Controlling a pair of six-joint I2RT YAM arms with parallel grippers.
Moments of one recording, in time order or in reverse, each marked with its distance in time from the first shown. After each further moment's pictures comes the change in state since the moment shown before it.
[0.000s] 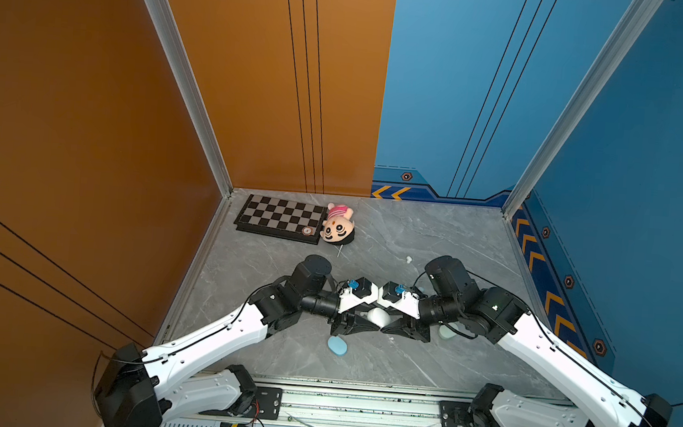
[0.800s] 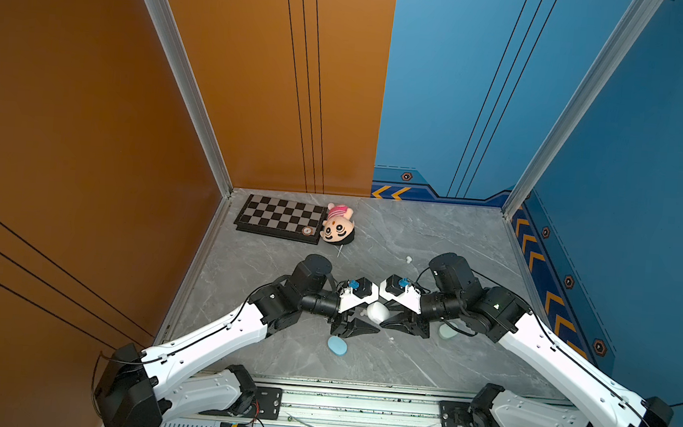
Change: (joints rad) left arm 0.000 0.000 0.011 -0.026 -0.018 0.023; right arm -0.037 -0.004 -0.011 0.057 -0.046 0.037
